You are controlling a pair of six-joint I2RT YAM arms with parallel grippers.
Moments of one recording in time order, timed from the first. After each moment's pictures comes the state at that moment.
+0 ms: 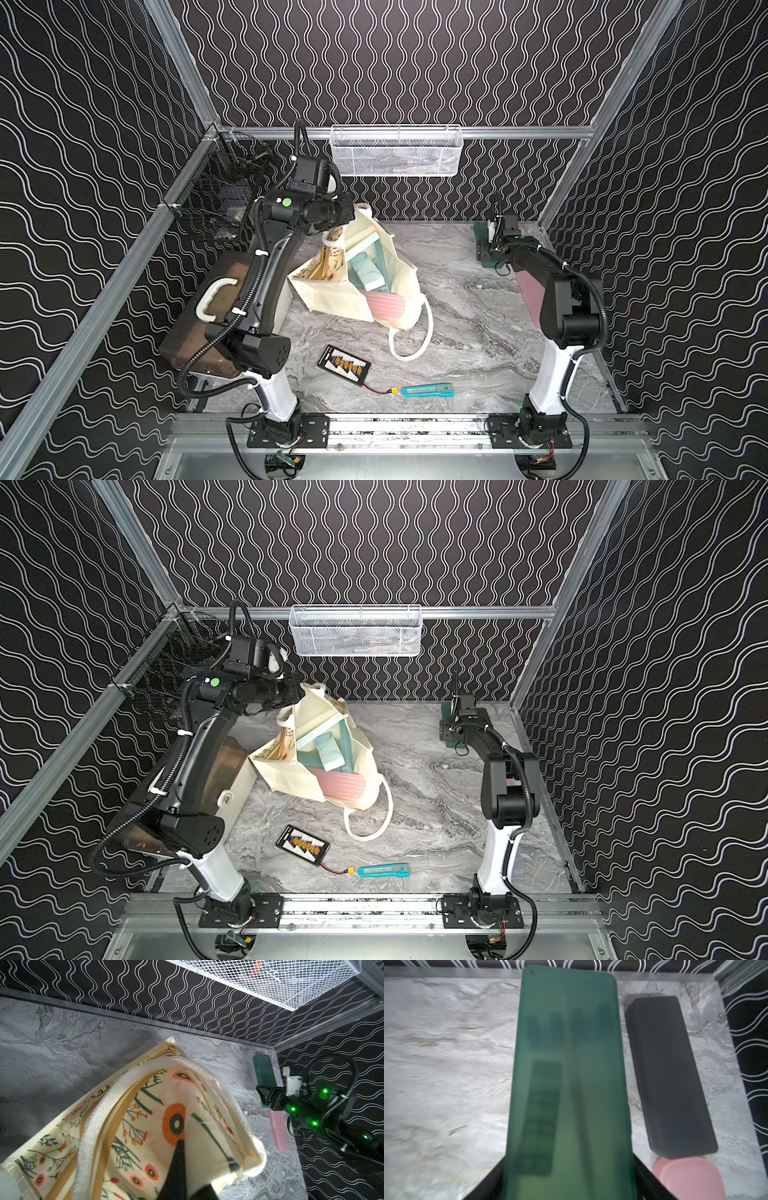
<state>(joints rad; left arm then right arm) -0.20 1.77 2.20 -1.14 0.15 -0.47 0.05 2.06 1.58 -0.43 0.12 0.02</state>
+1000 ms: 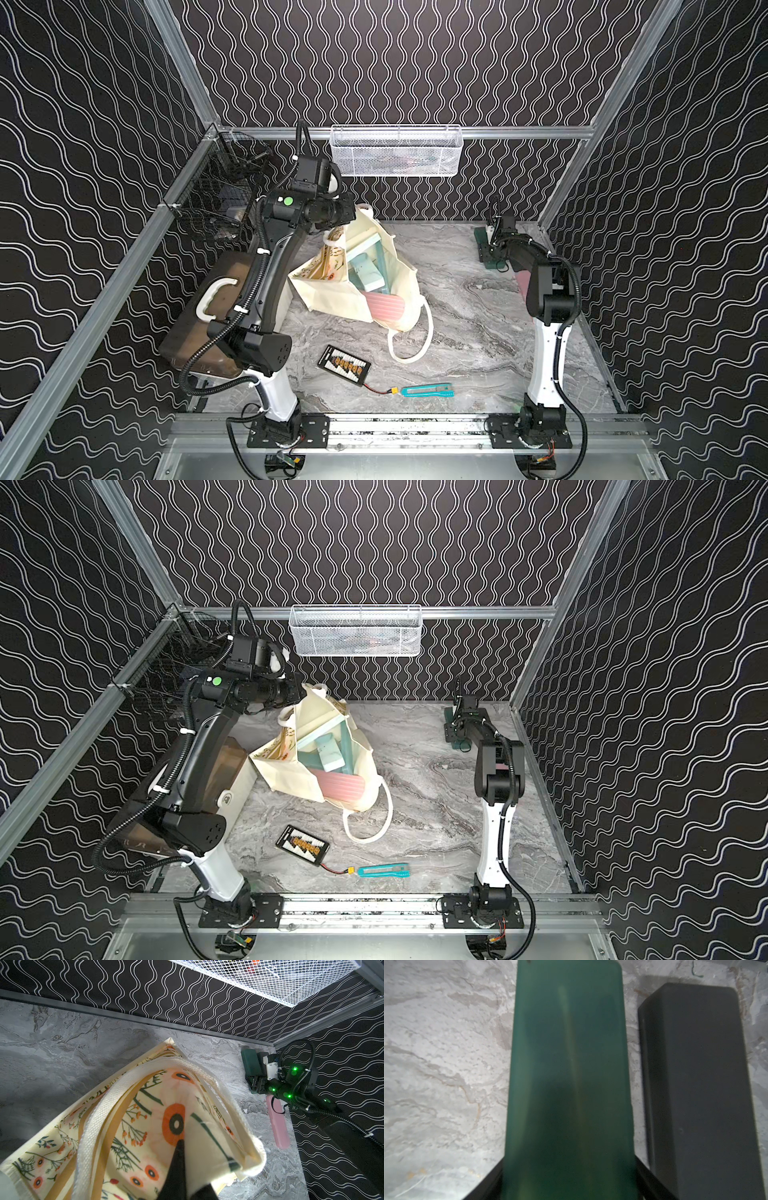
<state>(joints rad) -0.20 1.79 2.22 -1.14 0.16 -0.45 0.00 2.34 1.82 -0.47 0.12 -0.14</state>
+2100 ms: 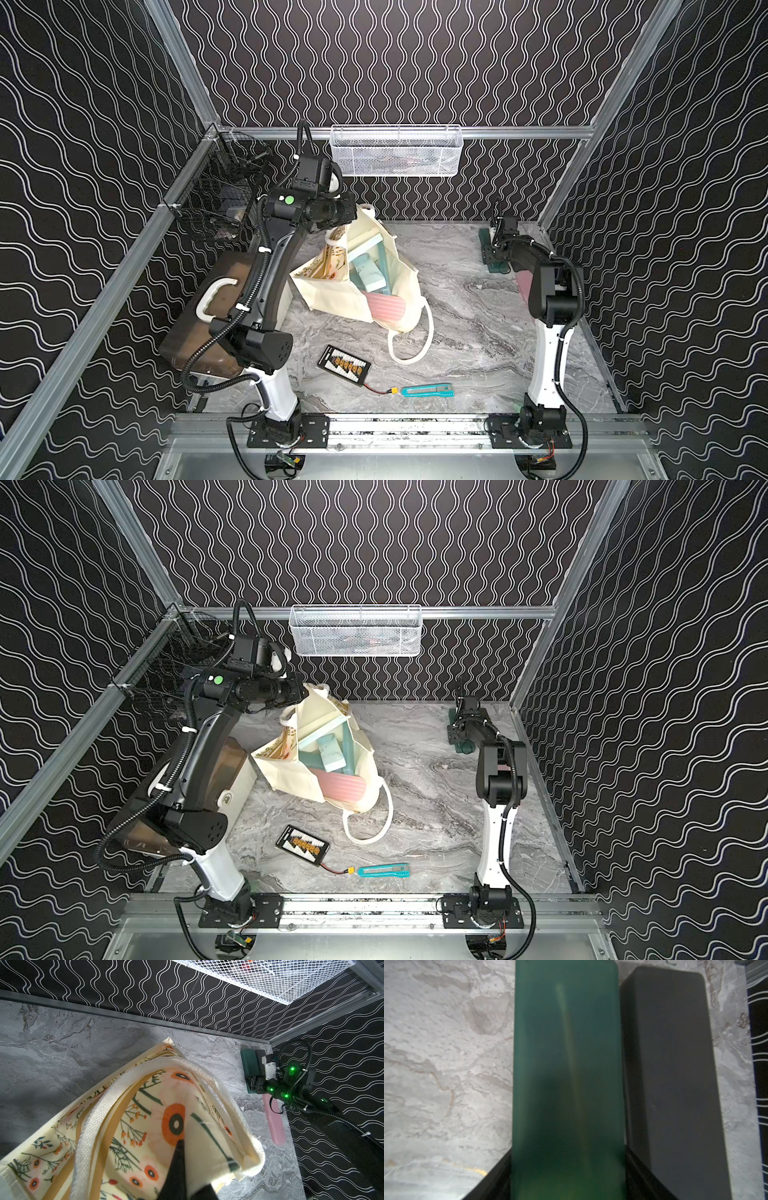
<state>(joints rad) -0.20 1.80 2.24 -1.15 0.19 -0.45 -0.01 2.30 1.77 -0.47 0.19 -0.14</state>
